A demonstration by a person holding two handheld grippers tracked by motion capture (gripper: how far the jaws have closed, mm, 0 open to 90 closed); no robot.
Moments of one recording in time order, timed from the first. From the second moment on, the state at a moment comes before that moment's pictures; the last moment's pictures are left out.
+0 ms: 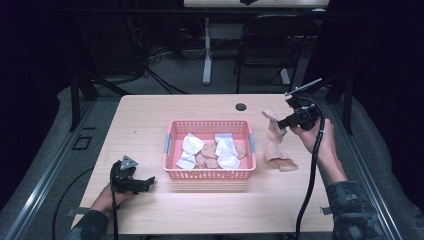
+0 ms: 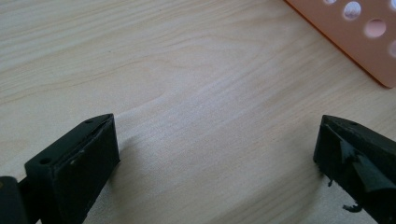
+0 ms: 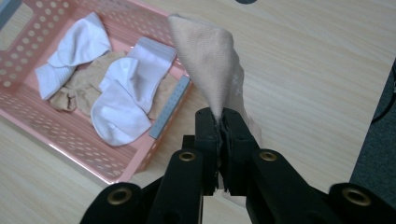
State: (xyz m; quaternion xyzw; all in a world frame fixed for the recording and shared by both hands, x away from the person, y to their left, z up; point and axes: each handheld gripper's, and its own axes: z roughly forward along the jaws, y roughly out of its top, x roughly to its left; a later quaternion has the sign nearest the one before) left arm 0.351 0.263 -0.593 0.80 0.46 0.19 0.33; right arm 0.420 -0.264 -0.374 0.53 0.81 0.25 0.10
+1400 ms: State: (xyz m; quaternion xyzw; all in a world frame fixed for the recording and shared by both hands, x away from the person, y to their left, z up) left arm 0.350 0.263 -0.592 0.80 0.46 0.19 0.33; right arm 0.436 -0.308 -0.509 0.60 0.77 0.19 0.00
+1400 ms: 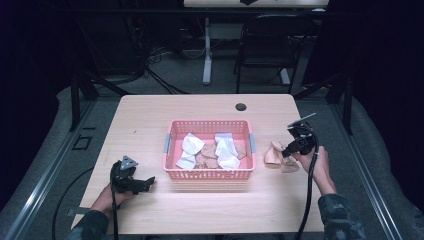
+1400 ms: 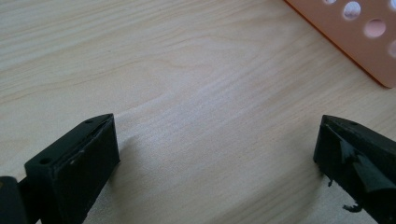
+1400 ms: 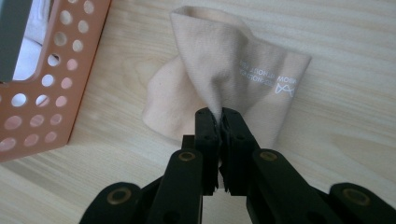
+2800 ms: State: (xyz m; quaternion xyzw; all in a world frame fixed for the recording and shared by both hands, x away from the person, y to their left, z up) left arm 0.350 0.263 -0.593 0.80 0.46 0.19 0.33; right arm 0.338 -0.291 -0.463 0.50 0.82 0.26 0.04
